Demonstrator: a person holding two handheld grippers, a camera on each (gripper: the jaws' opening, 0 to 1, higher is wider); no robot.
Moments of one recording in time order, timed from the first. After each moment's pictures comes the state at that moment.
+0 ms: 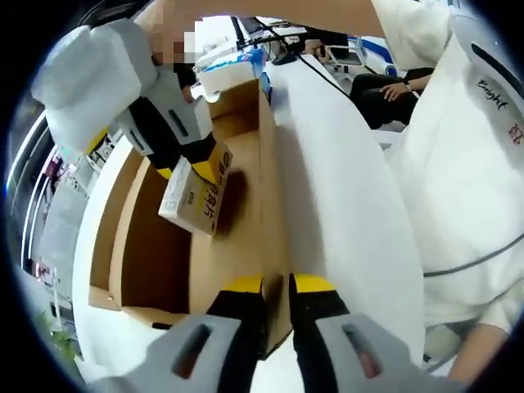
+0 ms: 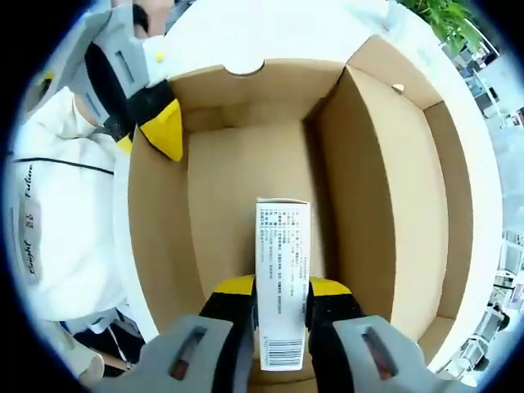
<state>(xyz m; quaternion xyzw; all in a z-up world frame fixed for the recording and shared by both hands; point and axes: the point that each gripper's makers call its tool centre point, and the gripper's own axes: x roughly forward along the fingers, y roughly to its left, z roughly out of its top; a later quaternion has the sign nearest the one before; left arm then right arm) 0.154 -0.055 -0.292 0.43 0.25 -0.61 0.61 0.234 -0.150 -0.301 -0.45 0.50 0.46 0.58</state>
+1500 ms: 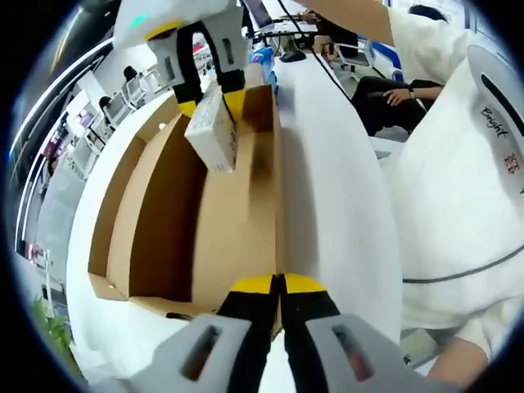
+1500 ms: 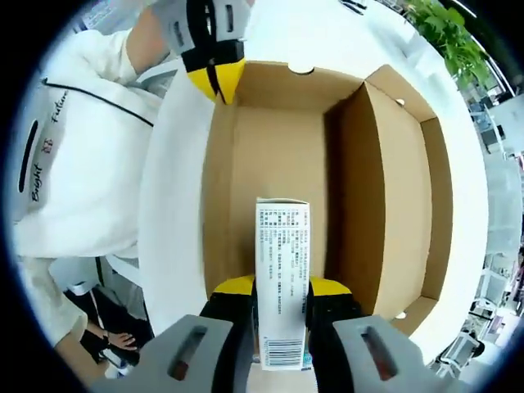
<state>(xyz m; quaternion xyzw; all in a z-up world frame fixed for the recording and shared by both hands) 0.152 -0.049 -0.278 0.42 0.30 -0.60 0.61 0.187 -0.199 -0.258 -0.50 0.45 0.50 0.54</state>
